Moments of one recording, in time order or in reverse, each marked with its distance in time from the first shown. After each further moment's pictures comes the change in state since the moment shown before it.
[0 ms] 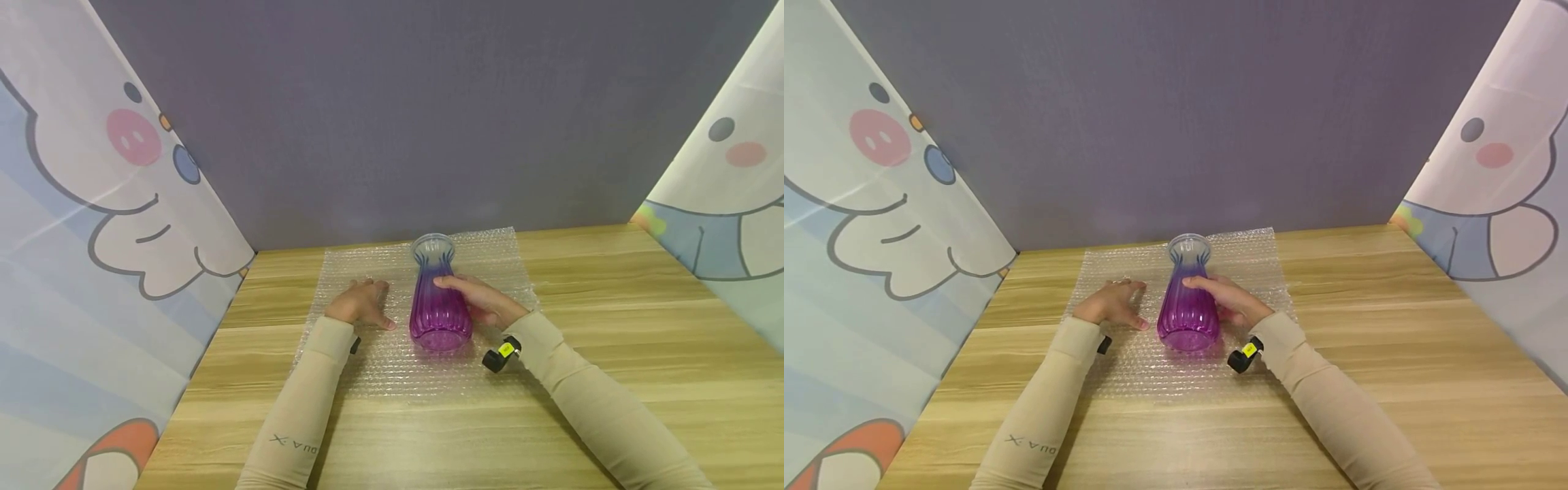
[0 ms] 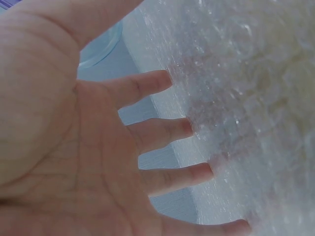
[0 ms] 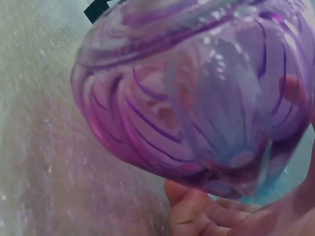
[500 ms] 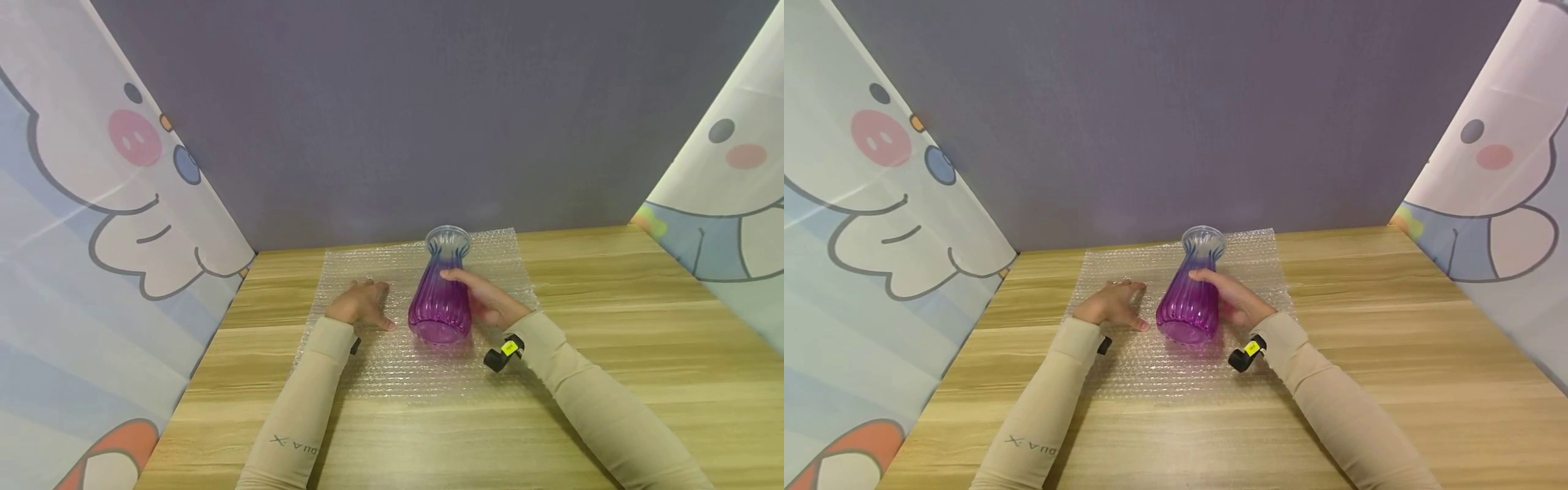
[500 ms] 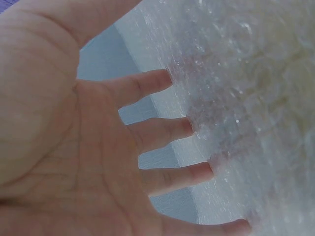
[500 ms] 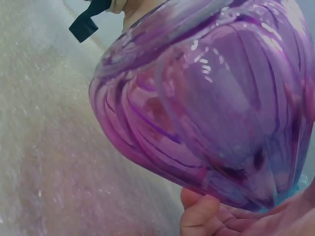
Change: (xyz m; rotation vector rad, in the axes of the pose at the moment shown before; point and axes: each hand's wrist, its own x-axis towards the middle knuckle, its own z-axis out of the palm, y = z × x) left_hand 0.000 0.000 0.000 0.010 0.004 -0.005; right_hand 0.000 -0.004 -0.003 0.148 0.028 0.008
